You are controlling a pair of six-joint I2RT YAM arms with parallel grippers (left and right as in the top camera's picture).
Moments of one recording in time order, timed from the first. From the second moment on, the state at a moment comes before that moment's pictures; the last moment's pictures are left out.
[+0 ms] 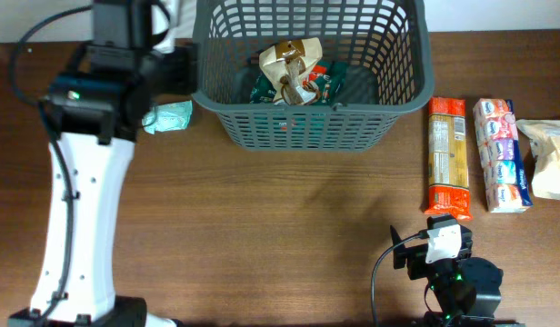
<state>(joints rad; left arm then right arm) -0.13 1.65 2.01 -1.11 -0.09 -0.02 -0.10 0.01 0.16 -0.59 -0.22 -0.21</state>
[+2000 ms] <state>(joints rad) 0.06 2.24 1.91 -0.82 0.03 -0.95 -0.10 0.01 0.16 -0.58 -0.22 -0.20</state>
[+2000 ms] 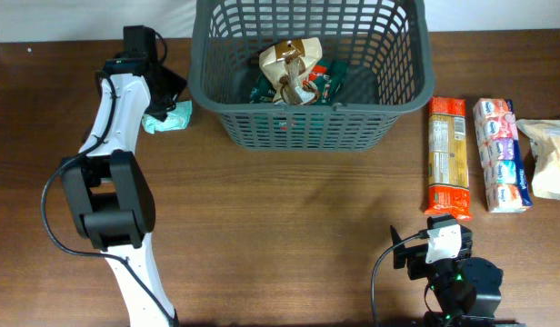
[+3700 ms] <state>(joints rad) 0.08 2.37 1.94 -0.87 0.01 -1.14 -0.10 0.01 0.16 -0.59 -0.22 -0.21</state>
